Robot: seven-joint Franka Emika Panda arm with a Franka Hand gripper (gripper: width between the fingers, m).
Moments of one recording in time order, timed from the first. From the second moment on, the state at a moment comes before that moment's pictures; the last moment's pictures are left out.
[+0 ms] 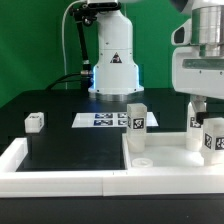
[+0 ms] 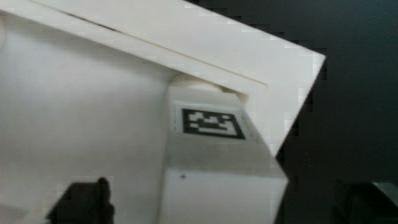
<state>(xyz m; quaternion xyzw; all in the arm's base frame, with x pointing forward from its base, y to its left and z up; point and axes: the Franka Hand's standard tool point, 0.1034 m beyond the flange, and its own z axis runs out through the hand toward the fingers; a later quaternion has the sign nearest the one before) 0.626 0.123 0.085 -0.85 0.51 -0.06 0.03</state>
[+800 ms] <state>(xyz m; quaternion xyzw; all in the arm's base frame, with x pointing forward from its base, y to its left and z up) 0.628 0.126 0.086 -0.98 0.16 -0.07 0.01</state>
